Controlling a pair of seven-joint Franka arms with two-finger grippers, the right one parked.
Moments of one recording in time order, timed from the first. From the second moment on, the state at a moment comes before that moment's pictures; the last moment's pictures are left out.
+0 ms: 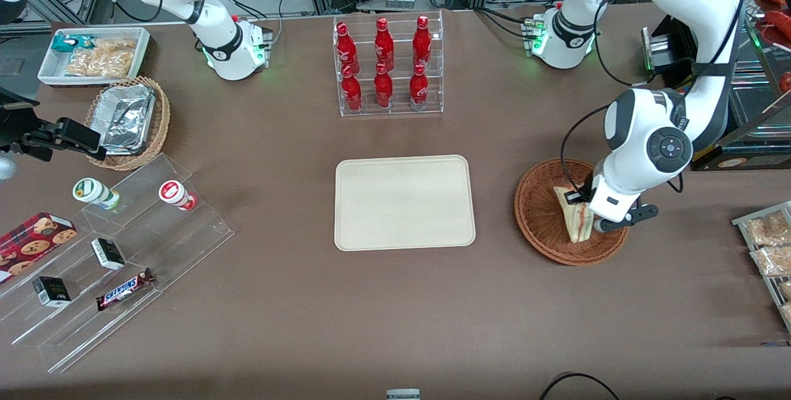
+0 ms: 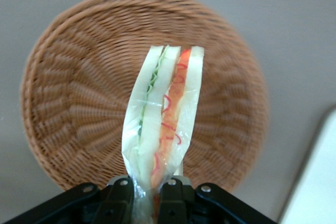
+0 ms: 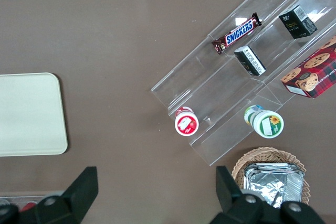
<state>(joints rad) -0.17 0.25 -0.04 -2.02 -0.01 2.17 -0.40</state>
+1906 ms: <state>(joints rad) -0.77 0.78 -0.05 -1.38 -0.01 2.11 -1.01</state>
